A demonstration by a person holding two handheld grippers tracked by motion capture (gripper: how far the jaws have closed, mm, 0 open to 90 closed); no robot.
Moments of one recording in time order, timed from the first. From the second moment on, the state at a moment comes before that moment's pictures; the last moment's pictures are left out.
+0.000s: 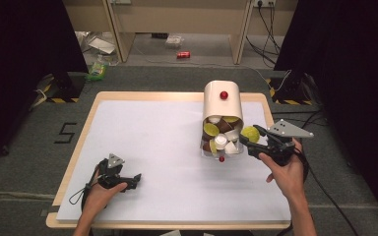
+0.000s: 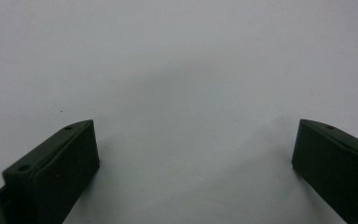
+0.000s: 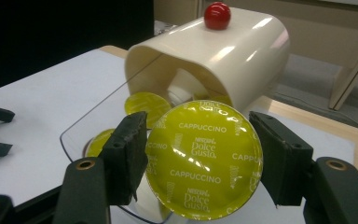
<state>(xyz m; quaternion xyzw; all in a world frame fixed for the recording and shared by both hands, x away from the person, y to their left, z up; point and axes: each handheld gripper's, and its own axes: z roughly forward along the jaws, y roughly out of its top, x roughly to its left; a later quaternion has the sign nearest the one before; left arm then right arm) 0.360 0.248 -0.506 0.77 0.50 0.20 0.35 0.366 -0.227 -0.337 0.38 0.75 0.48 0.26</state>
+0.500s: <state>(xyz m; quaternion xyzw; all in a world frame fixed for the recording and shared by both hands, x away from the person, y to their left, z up) 0.360 0.248 -0.506 0.77 0.50 0.20 0.35 0.381 -0.253 -0.356 0.42 0.74 0.46 0.26</state>
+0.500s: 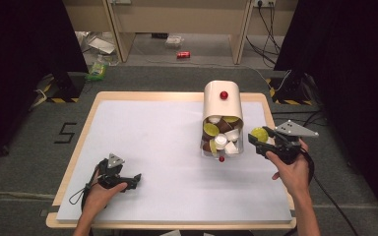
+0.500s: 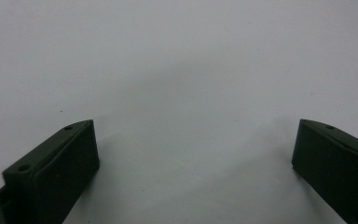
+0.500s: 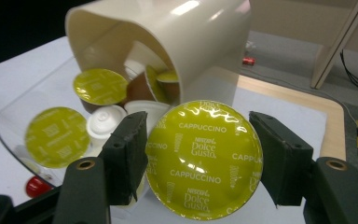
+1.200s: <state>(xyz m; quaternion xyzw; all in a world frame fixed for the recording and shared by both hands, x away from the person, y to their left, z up) 0.360 0.249 -0.506 0.77 0.50 0.20 0.34 0.402 -0.275 -0.398 0.47 0.74 0.41 0.25</state>
